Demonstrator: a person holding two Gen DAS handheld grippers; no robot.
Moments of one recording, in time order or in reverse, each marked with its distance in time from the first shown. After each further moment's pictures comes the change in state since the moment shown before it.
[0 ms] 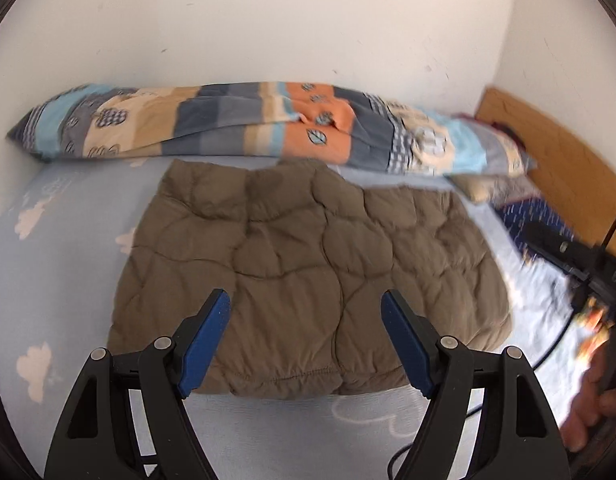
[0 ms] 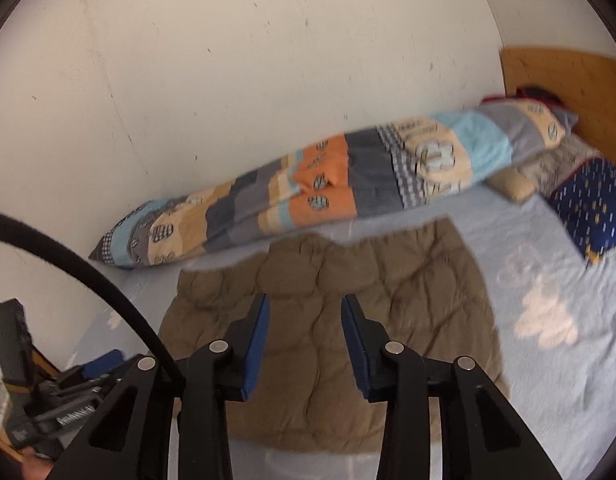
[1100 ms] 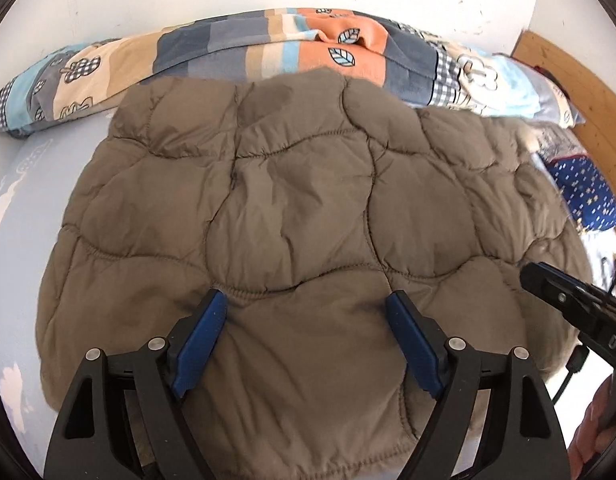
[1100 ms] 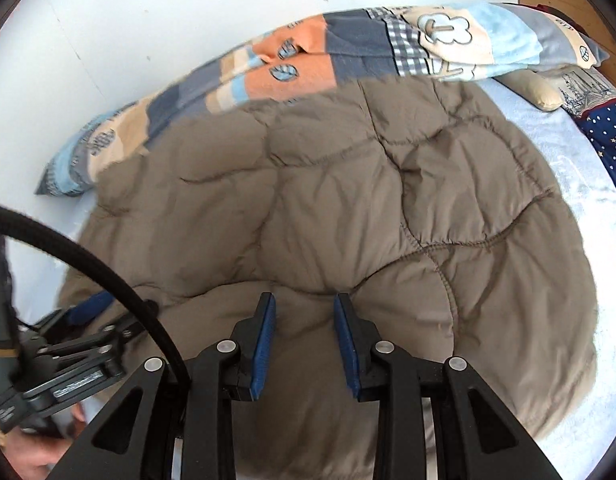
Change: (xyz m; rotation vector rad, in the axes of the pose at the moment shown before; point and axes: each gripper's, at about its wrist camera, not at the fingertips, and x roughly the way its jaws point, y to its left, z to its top) left arm 0.132 0.022 0.002 -0.025 0.217 0.044; right arm 0.143 -0.032 -0.049 -0.012 0.336 -0.083
